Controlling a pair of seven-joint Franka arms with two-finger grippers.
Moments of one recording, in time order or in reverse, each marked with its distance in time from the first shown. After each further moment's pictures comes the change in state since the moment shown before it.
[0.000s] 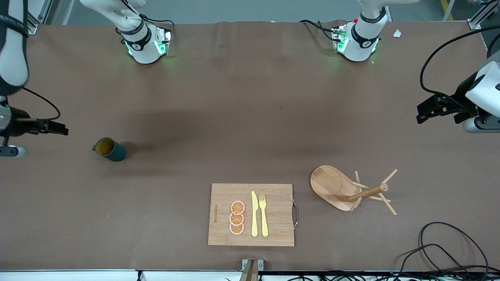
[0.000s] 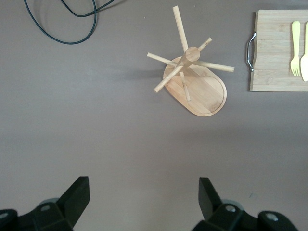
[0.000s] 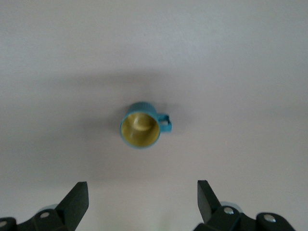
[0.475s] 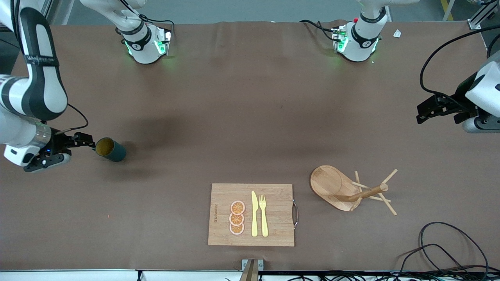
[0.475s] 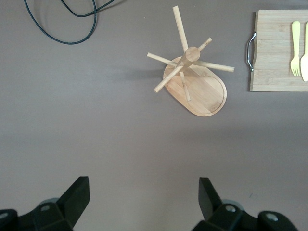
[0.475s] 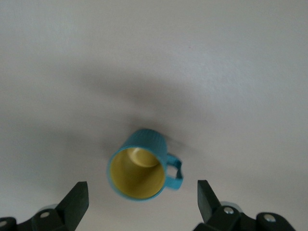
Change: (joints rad) left arm 0.000 0.000 0.000 0.000 0.000 0.000 0.000; right arm -0.029 0.086 -0.001 -0.233 0.118 0.359 -0.468
